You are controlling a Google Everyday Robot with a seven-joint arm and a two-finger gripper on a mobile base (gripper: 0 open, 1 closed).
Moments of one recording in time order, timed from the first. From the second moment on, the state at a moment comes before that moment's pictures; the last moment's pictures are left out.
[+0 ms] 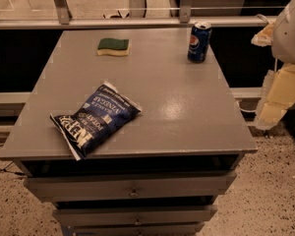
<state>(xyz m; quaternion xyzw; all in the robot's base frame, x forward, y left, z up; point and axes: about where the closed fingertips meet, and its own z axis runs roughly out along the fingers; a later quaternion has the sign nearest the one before) 0.438 -0.215 0.983 -0.60 0.78 -0.04 0.17</state>
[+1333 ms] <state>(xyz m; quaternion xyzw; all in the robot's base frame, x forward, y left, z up) 0.565 -0.259 0.945 -0.51 0.81 0.00 0.29</state>
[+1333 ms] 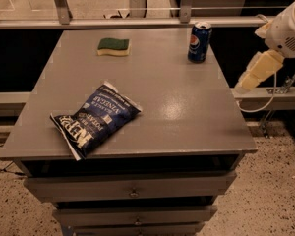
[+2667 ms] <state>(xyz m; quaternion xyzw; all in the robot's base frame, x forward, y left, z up) 0.766 -0.279 0.921 -0.36 0.82 0.06 0.45</state>
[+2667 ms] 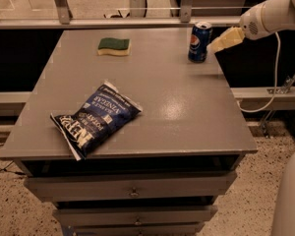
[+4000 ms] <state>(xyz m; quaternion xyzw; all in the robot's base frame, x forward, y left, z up) 0.796 -0.226 0.900 -0.35 0.76 0.19 0.52</state>
